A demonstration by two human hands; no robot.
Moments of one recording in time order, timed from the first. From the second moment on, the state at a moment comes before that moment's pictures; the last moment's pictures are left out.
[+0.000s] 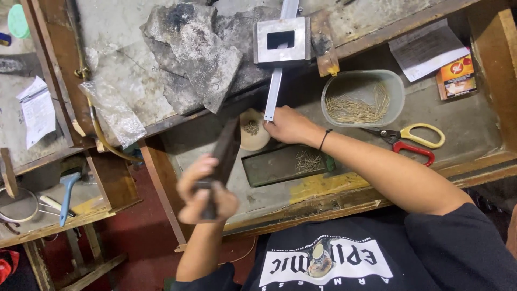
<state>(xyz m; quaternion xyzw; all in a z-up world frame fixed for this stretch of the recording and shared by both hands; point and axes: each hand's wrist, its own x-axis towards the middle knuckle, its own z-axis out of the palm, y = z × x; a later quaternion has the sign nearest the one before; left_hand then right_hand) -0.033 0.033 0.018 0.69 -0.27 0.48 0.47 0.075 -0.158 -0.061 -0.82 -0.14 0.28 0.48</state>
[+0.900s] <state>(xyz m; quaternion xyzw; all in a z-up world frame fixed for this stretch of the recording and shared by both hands) -0.057 -0.042 0.096 0.25 0.05 0.25 0.94 0.045 -0.215 -0.126 -0.84 -0.24 0.28 0.40</state>
